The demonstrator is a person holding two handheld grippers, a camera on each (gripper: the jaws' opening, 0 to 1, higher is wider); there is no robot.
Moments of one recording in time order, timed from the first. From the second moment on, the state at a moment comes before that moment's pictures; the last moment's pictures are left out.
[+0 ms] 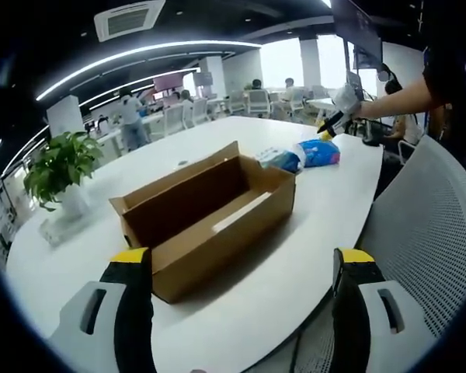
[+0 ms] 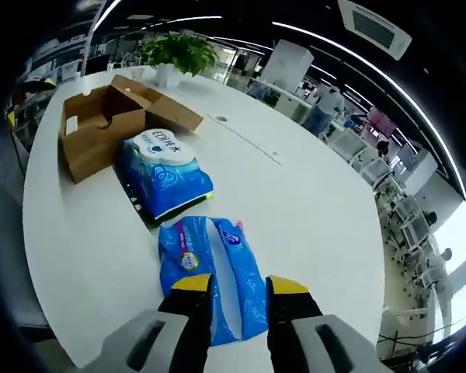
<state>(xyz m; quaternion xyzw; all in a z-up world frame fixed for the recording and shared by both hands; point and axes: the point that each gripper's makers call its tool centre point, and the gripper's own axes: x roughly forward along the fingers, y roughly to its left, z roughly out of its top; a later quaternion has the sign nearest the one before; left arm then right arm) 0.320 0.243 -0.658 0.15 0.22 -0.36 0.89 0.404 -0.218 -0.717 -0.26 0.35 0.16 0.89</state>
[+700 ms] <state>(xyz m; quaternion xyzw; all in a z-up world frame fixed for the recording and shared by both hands) 0.320 0.244 -0.659 0.15 0.22 -0.36 0.89 0.374 -0.226 -0.751 -0.18 0.38 0.10 0.90</state>
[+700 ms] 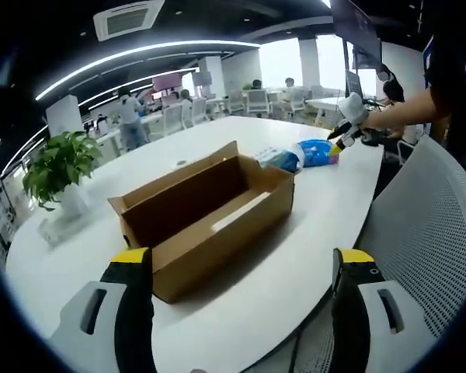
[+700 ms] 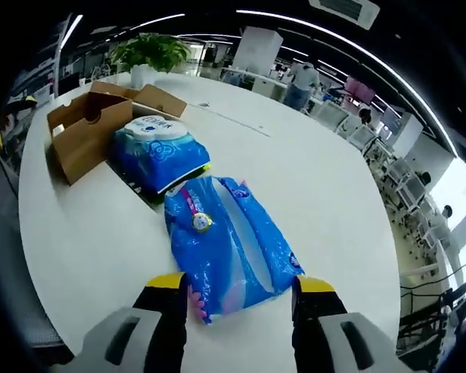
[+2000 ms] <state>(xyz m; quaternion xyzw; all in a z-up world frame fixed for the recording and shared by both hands) 0.319 0.245 -0.663 0.15 0.23 -0.36 0.89 0.378 -0.232 -0.782 -0.15 0.41 0.15 0.89</state>
